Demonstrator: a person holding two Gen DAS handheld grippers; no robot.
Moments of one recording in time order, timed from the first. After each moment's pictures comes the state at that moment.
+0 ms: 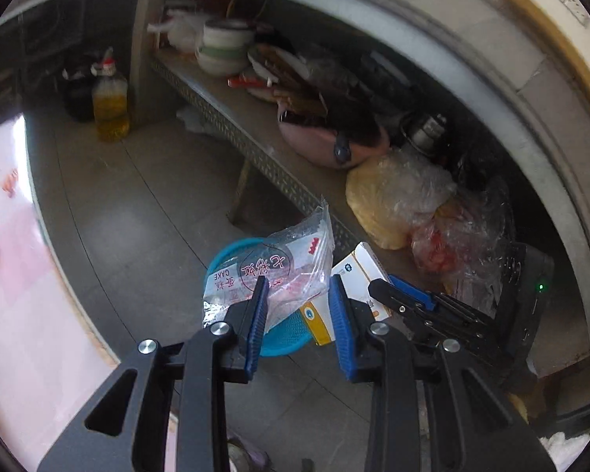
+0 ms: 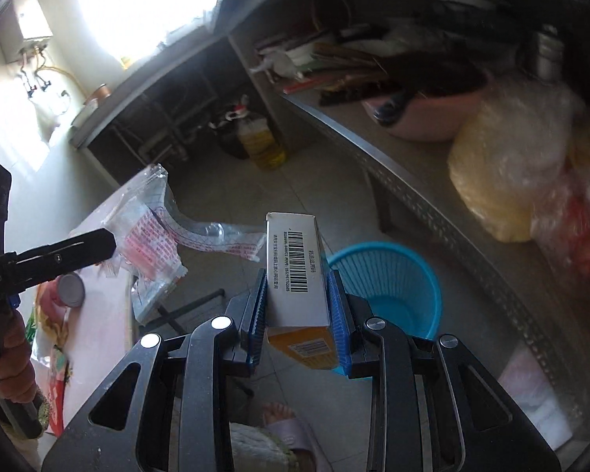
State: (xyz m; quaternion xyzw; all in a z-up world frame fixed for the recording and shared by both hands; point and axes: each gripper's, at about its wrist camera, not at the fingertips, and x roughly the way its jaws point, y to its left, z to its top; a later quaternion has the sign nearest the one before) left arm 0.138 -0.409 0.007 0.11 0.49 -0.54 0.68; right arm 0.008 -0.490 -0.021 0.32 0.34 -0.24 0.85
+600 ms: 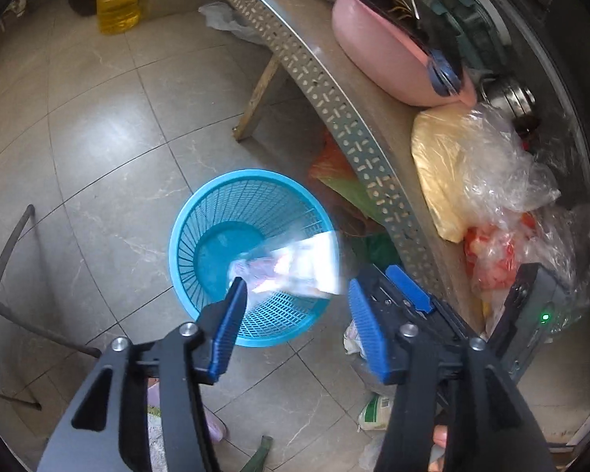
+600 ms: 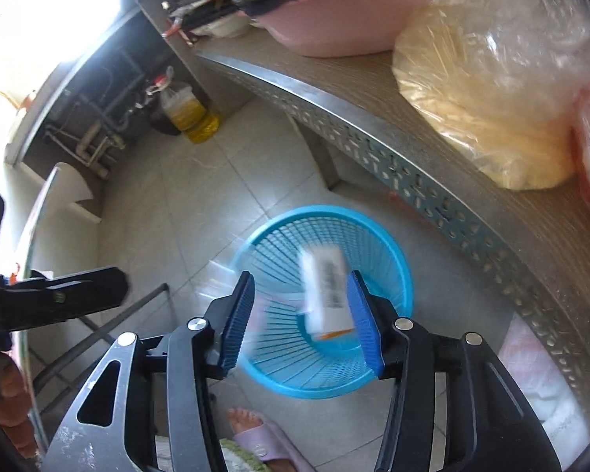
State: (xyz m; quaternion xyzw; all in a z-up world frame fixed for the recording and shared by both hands) left arm 0.160 -0.510 -0.119 0.11 0.63 -0.46 0.62; right arm 0.019 -0.550 -0.125 0.37 0.40 -0.30 0.79
